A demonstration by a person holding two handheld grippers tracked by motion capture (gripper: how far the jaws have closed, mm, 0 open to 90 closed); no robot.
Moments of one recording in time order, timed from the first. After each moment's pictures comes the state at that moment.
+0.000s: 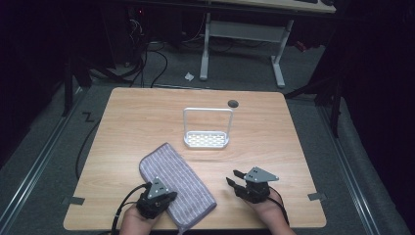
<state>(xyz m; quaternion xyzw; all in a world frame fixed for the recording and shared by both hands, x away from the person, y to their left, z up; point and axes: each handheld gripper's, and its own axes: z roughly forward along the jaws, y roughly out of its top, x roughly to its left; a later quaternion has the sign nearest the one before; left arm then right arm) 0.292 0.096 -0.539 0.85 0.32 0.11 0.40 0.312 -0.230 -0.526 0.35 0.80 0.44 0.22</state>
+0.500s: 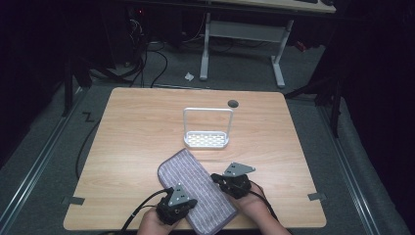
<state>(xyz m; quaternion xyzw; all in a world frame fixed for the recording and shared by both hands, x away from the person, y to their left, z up) 0.283 0.057 -0.542 0.86 0.27 0.08 0.42 0.334 -0.181 -0.525 0.32 0.84 0.42 0.16</state>
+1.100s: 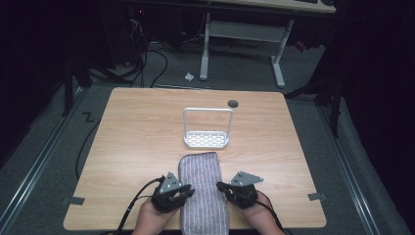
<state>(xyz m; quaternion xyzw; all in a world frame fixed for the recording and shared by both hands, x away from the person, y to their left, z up) 0.311 0.072 -0.529 0.83 0.31 0.09 0.46 0.308 -0.196 -0.525 0.34 0.83 0.41 0.17</state>
